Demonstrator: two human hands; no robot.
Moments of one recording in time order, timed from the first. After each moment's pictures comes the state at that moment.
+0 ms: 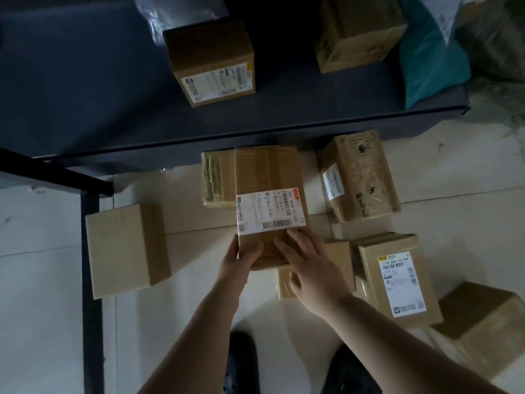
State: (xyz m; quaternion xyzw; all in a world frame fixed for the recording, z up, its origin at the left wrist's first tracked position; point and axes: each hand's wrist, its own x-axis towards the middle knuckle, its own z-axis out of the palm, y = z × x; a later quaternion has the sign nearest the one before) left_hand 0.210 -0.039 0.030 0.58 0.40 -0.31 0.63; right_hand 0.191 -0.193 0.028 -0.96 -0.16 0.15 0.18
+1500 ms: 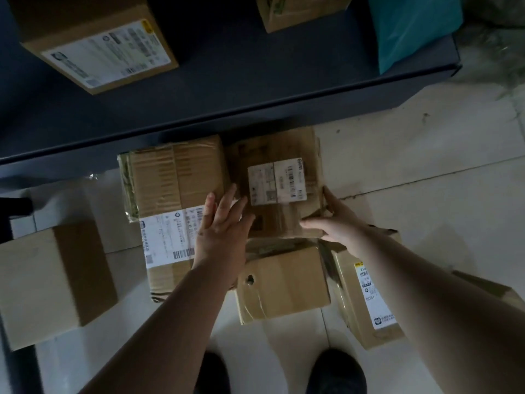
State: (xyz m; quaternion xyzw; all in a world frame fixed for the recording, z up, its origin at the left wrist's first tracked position) left_hand 0.280 -0.102 -0.037 0.95 -0.19 -0.24 -0.03; right_hand 0.288 -0.321 -0.075 -0.72 0.31 0.36 0.51
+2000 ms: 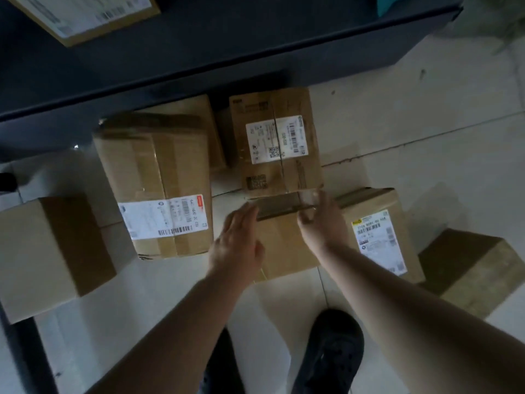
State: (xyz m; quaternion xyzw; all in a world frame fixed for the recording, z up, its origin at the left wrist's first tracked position) left_hand 0.208 -0.112 -0.039 0.92 -0.03 -0.30 0.23; right_hand 0.212 -0.272 -0.072 -0.89 0.28 0.27 0.25
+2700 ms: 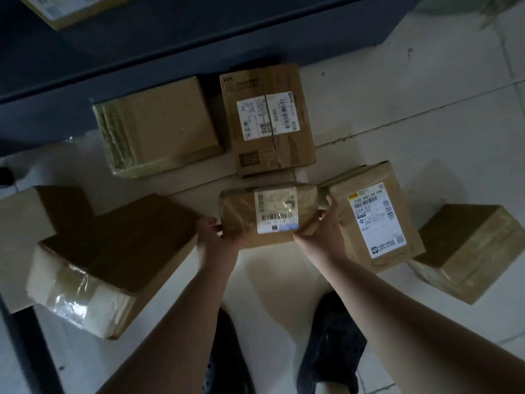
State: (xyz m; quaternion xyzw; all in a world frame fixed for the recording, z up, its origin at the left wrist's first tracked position) left_hand 0.170 -0.097 -0.060 0.77 0.37 -0.27 0.44; right_hand 0.143 -0.264 -0.077 -0.81 0.36 0.17 0.43
